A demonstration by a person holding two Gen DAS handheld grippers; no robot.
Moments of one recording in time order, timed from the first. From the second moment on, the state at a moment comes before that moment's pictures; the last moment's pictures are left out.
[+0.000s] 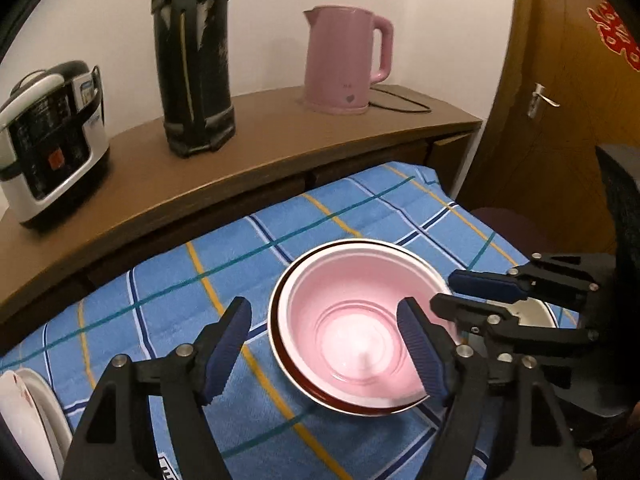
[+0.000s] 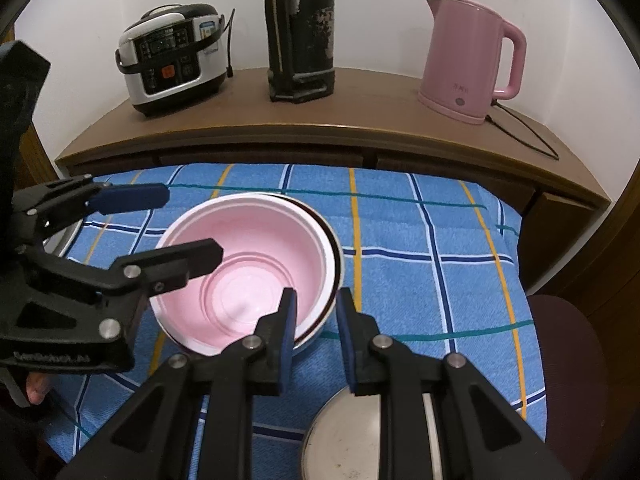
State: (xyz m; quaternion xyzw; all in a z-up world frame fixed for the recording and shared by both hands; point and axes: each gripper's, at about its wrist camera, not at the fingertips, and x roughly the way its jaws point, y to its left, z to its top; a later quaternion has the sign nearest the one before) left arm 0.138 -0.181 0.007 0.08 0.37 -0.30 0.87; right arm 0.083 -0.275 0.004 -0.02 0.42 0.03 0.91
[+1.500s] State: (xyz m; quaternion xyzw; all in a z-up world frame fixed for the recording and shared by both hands) left arm 0.041 -0.237 0.004 0.10 0.33 -0.40 0.85; right arm -0.034 -0.382 -0.005 0.07 0.39 -0.06 0.92
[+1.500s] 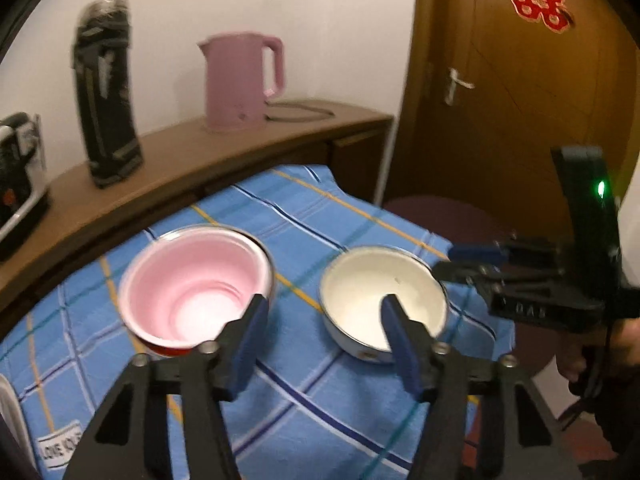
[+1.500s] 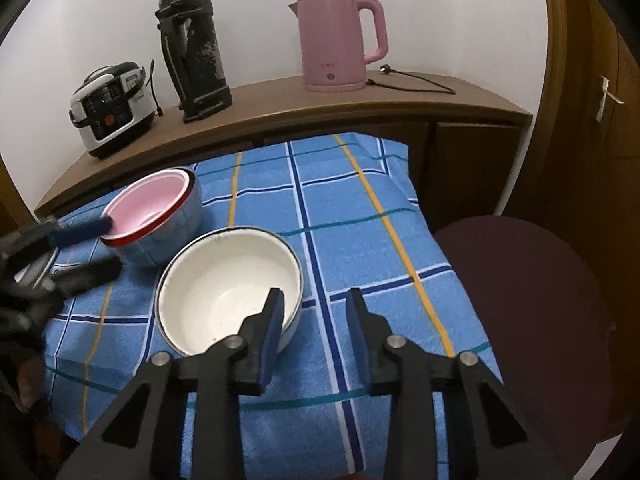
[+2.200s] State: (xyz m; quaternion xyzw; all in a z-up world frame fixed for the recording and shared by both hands) left arm 0.052 -0.262 -0.027 0.08 0.40 -0.41 0.81; right arm -0.039 -0.376 -0.010 0.11 0.37 -0.03 0.92
